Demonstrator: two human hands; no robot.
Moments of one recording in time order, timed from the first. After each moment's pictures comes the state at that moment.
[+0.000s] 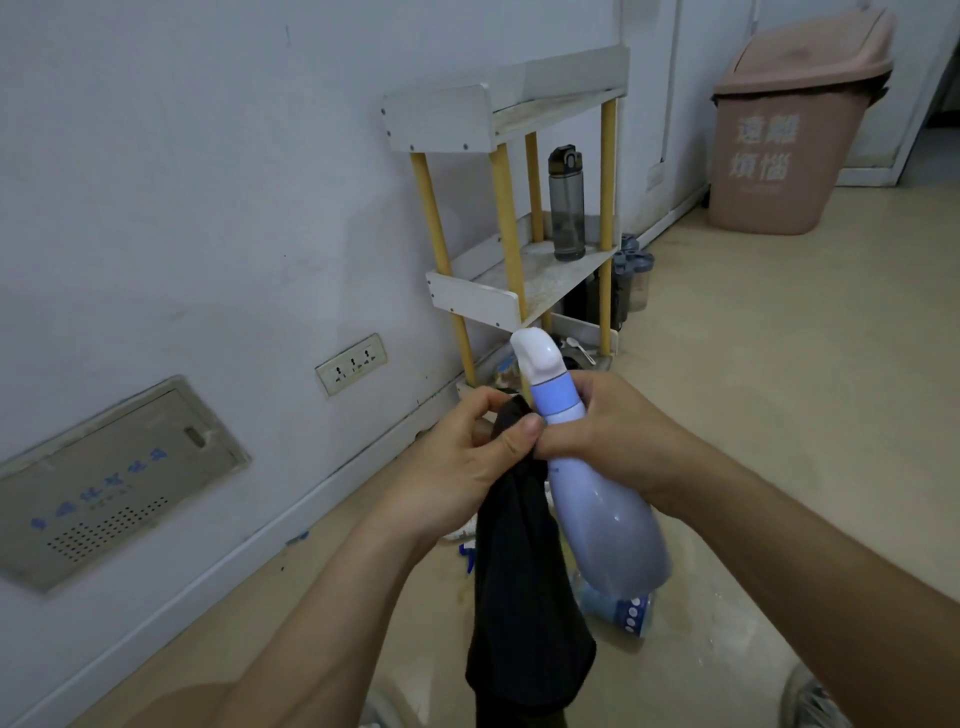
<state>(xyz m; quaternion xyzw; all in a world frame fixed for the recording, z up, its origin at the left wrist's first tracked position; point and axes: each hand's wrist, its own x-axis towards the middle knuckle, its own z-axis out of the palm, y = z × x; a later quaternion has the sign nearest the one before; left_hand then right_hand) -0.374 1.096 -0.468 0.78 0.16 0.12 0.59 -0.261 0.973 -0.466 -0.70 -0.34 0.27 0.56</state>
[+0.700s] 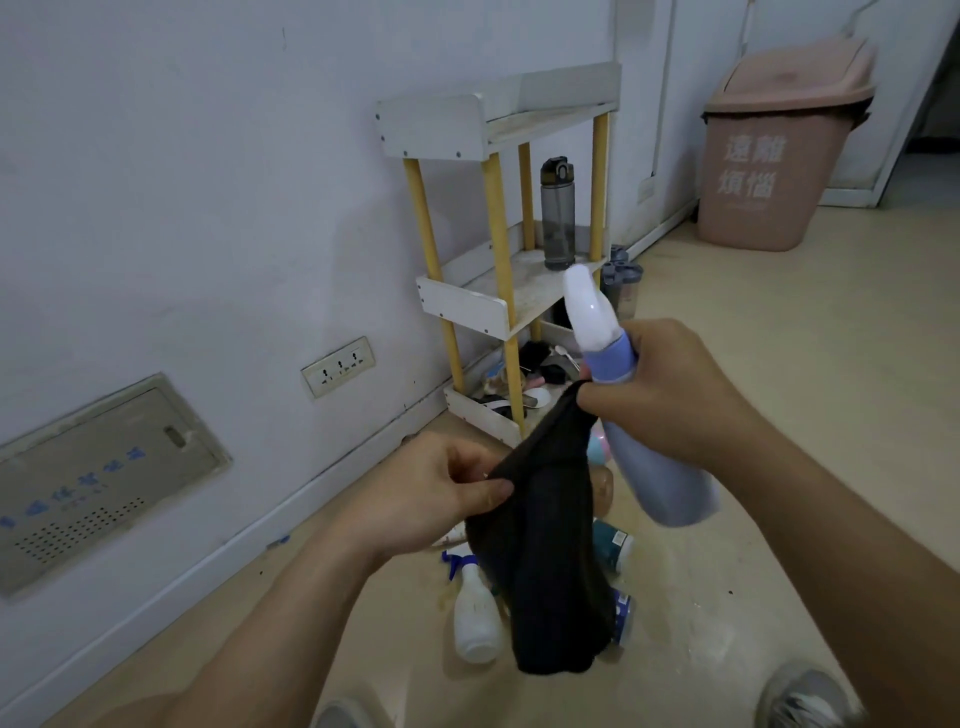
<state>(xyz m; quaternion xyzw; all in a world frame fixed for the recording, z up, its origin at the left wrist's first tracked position) -0.382 1.112 -0.470 0.87 0.15 0.02 0.48 -0.233 0.942 -0.434 -0.80 -0.41 -0.01 0.44</state>
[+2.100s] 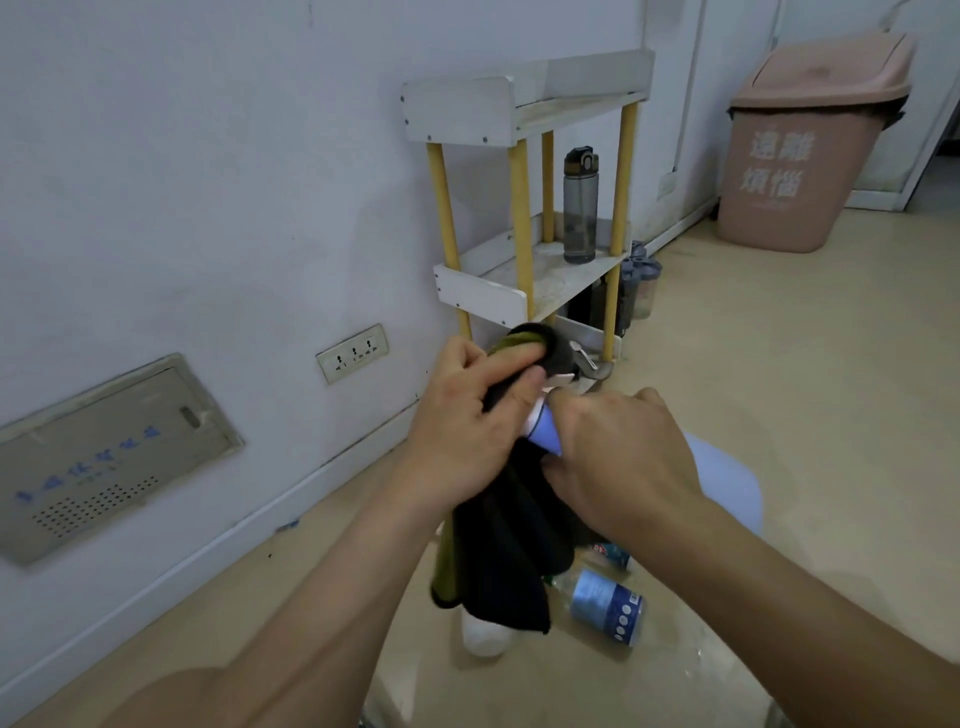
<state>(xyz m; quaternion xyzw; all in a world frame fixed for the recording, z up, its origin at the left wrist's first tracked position) -0.352 1.103 -0.458 0.87 0.14 0.33 0.34 -0.287 0.976 -0.461 -0.87 -0.44 -0.15 0.16</state>
